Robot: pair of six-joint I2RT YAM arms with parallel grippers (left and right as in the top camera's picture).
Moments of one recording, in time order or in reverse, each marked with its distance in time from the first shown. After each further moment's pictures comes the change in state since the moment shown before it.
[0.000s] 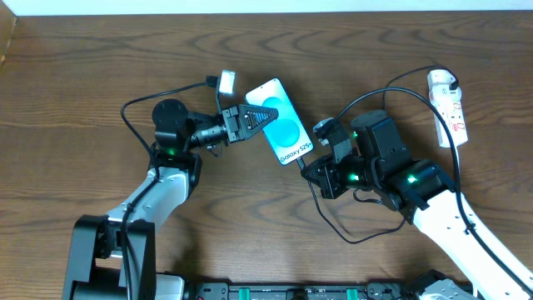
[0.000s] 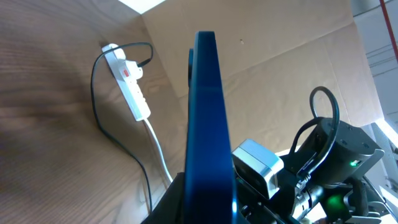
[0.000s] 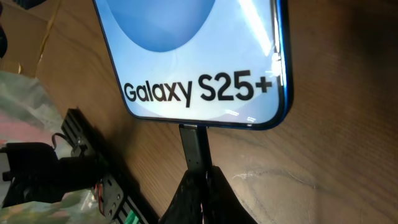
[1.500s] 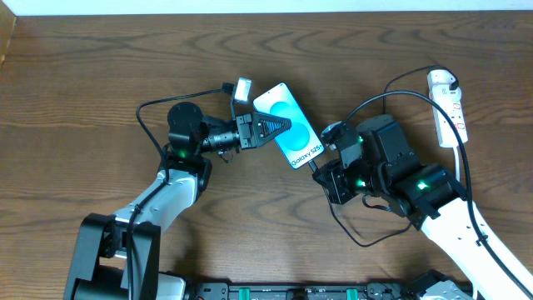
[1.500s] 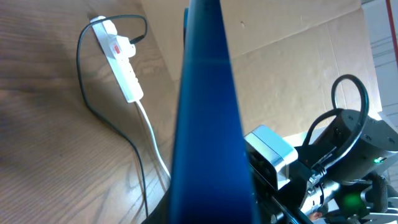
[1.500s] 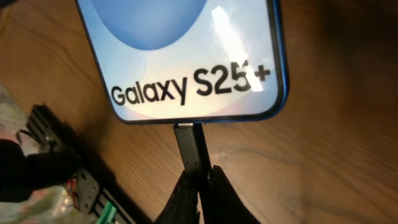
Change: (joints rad) left arm -0.070 0.000 -0.013 -0.029 -0.019 -0.005; right arm 0.000 -0.054 0.022 -0.141 0.120 -0.043
